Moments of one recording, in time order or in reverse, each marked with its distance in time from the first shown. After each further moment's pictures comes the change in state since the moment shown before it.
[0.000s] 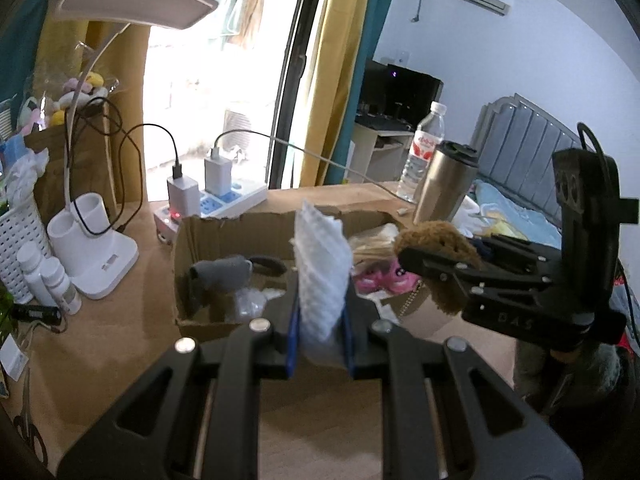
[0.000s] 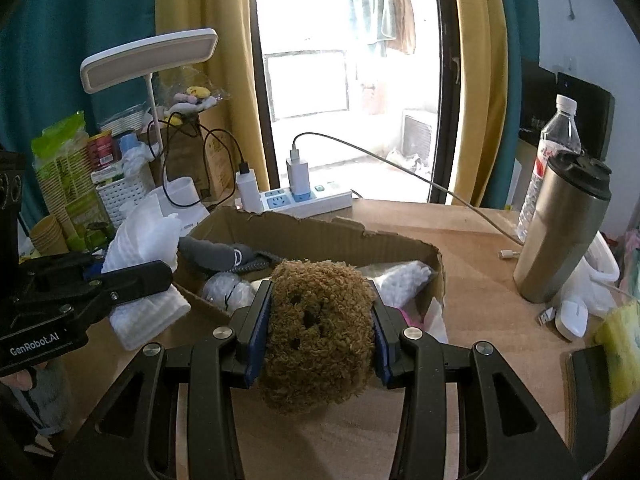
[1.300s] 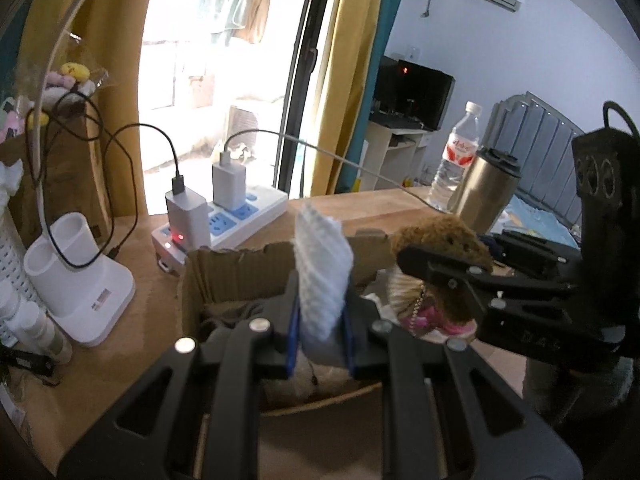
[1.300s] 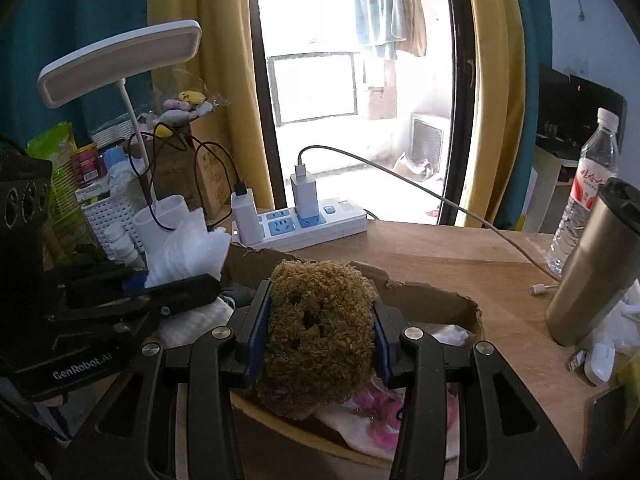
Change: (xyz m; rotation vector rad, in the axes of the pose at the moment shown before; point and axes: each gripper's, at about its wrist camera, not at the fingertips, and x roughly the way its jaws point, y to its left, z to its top) left arm 0.064 0.034 0.028 0.000 0.018 0.023; right arm 0.057 0.000 0.034 0.002 -0.007 0.034
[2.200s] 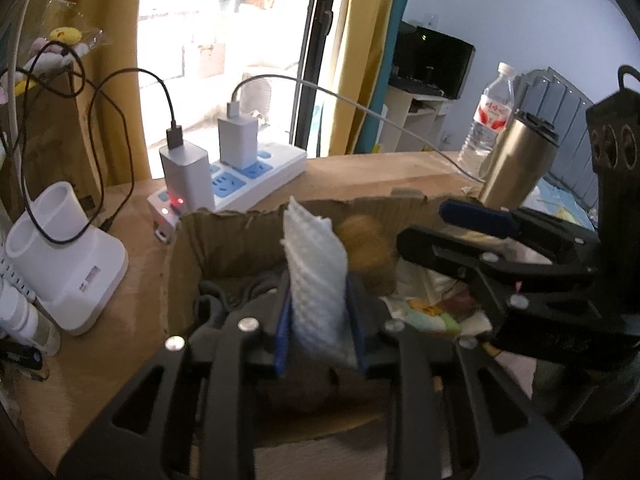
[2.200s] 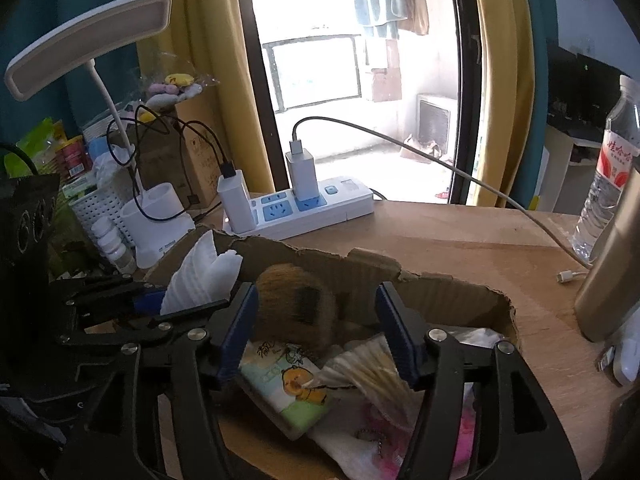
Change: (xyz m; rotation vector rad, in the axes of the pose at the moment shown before) left arm 0.041 0.006 -0.010 -0.001 0.122 0.066; right arm 0.034 -0.010 -0.006 0.034 0.051 0.031
